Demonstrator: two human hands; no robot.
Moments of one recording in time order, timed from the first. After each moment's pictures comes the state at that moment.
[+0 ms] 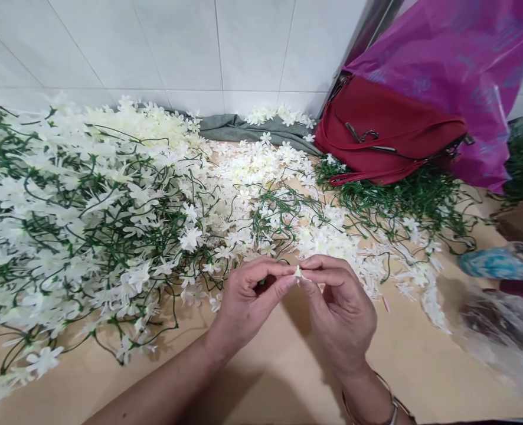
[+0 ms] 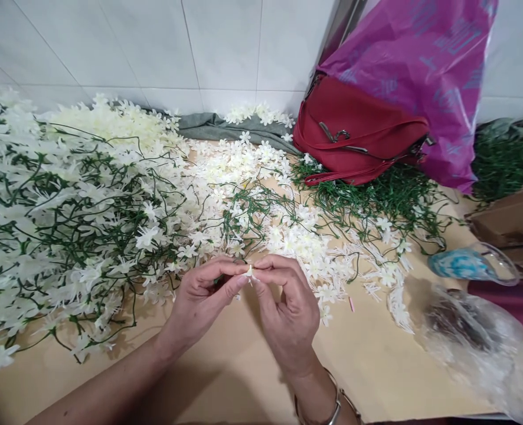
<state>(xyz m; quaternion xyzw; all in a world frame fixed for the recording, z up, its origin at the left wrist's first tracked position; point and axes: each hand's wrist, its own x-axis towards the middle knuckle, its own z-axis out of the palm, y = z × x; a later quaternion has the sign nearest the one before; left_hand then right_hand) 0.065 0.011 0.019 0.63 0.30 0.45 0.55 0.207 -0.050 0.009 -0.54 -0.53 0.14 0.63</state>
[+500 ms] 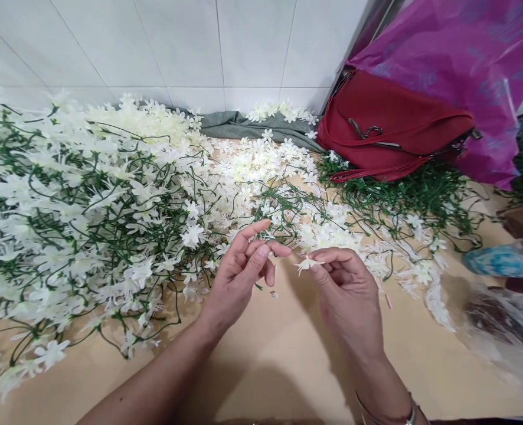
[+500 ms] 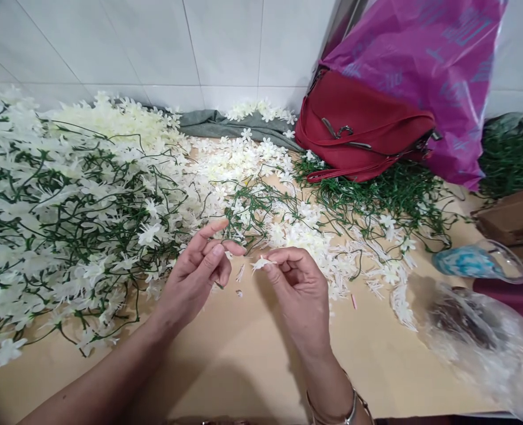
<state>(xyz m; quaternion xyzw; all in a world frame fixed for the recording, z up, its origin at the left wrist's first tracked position) 0.057 0.029 0.019 0.49 0.26 0.44 0.71 0.221 -0.042 0.014 -0.55 -0.38 0.32 0.67</state>
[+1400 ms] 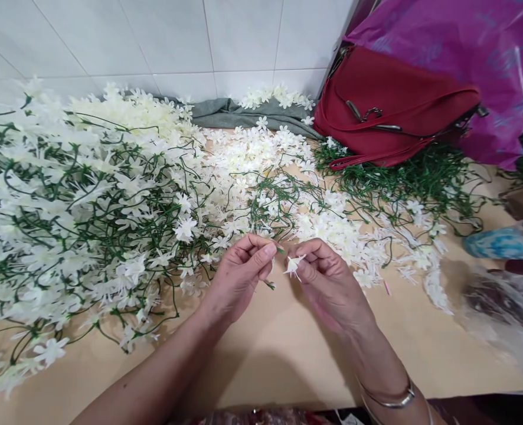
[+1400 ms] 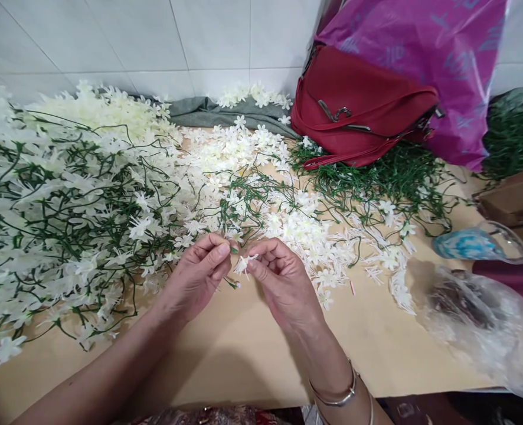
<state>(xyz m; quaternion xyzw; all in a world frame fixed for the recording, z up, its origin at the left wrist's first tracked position) 0.066 0.025 0.020 0.33 0.28 0.41 0.80 0.215 -0.036 0.019 -0.43 -0.25 0.57 0.65</state>
